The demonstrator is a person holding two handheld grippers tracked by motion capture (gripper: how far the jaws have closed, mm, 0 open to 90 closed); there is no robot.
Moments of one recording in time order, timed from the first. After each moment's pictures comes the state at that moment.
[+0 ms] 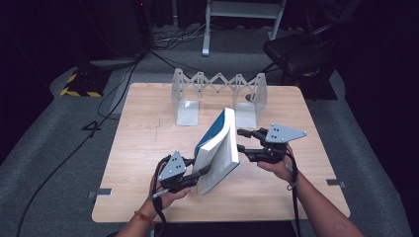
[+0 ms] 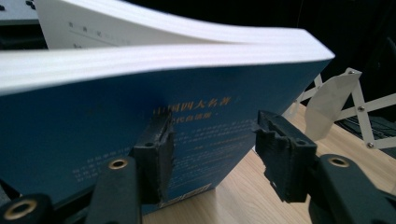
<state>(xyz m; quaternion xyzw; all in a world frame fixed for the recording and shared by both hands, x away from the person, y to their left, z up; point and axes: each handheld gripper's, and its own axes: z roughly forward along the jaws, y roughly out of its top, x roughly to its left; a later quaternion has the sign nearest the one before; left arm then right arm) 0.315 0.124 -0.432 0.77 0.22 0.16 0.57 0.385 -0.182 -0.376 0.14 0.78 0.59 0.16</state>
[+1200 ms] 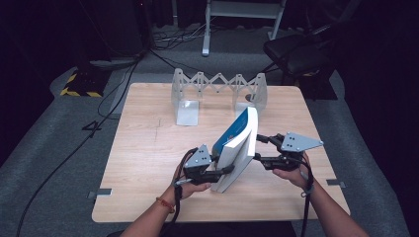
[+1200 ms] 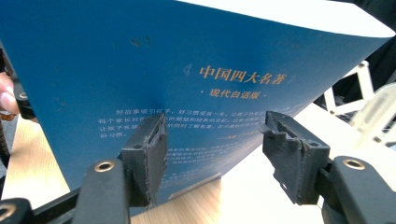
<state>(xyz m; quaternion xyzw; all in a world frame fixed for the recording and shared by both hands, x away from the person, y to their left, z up) 0.350 0.057 -0.437 0.79 0.17 0.07 0.58 0.372 -0.232 -0.388 0.15 0.79 0.56 0.19</state>
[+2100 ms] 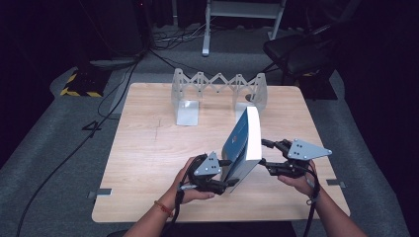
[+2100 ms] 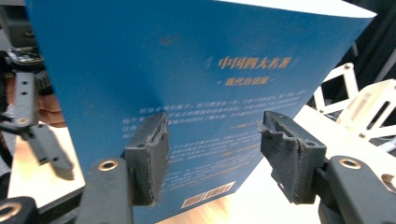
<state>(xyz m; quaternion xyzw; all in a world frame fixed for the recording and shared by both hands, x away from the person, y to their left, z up) 0.326 0.048 -0.429 0.84 0.13 0.09 0.52 0.352 -0.239 -0.389 0.16 0.79 0.56 0.20</state>
